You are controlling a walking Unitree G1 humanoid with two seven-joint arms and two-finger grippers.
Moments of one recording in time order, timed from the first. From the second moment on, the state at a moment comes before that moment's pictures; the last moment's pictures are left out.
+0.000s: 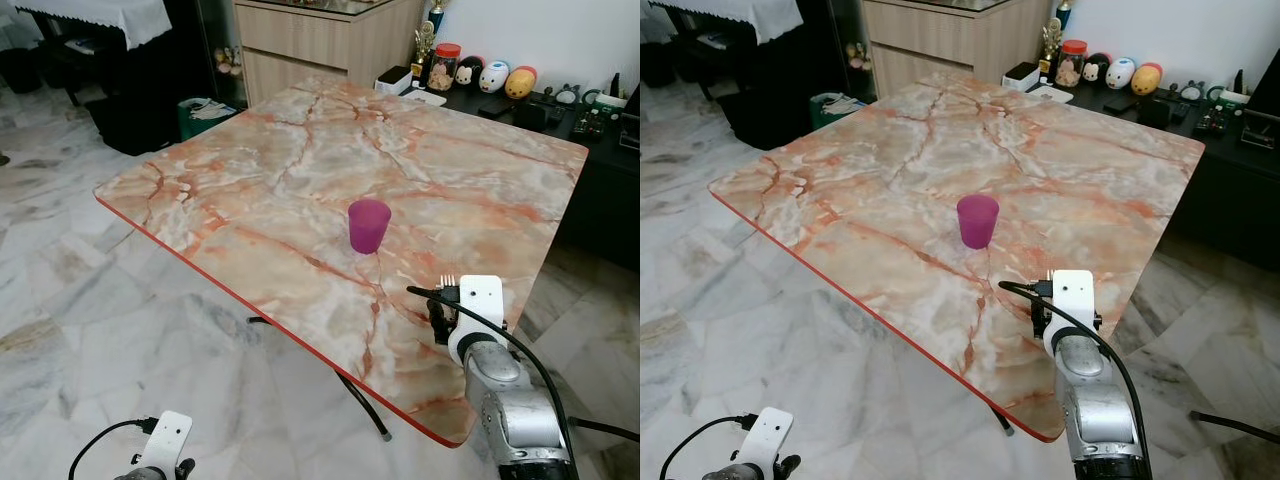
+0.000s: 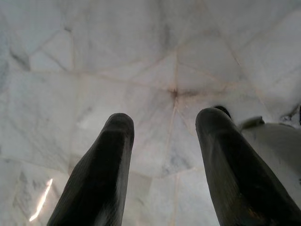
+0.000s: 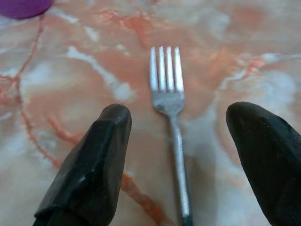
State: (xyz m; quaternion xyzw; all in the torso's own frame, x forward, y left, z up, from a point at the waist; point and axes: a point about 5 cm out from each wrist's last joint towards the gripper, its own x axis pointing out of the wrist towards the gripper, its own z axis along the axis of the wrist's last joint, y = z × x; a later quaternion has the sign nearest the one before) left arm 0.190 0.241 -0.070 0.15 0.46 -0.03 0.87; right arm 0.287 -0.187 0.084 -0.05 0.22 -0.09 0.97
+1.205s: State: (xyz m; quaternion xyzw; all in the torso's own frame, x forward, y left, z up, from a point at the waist) left arm 0.180 0.240 -0.075 0.15 0.47 -0.04 0.87; right arm 0.281 -0.188 0.078 0.00 0.25 -0.05 0.97
